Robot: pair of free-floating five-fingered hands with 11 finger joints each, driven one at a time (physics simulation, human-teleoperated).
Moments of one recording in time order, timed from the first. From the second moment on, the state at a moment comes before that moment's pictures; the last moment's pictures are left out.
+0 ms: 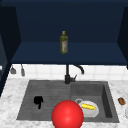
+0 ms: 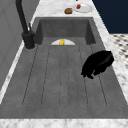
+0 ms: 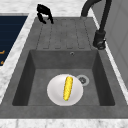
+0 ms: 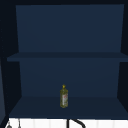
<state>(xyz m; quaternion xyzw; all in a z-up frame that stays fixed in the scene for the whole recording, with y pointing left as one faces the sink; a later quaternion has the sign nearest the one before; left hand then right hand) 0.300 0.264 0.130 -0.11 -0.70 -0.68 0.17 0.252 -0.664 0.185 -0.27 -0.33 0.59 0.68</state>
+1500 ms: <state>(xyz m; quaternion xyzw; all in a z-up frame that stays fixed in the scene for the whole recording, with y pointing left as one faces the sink) 0.300 0.264 0.130 -0.11 -0.70 -0.68 0.17 0.275 -0.636 0.141 -0.27 -0.29 0.60 0.70</state>
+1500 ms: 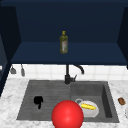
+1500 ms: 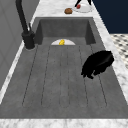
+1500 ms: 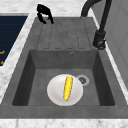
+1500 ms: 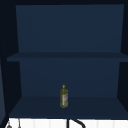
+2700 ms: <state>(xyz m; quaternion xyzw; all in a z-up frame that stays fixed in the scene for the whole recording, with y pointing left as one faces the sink) 0.300 0.264 0.130 -0.11 -0.70 -0.68 0.17 0.279 -0.646 0.118 -0.33 -0.39 0.54 0.67</state>
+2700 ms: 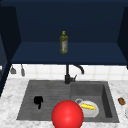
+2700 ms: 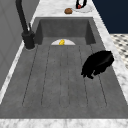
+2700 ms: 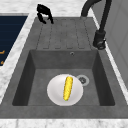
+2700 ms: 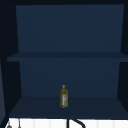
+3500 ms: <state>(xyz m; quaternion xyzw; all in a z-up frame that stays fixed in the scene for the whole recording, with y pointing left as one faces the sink) 0.300 0.264 0.130 -0.11 -0.70 -0.68 0.17 0.268 -0.621 0.149 -0.37 -0.38 0.51 0.68</state>
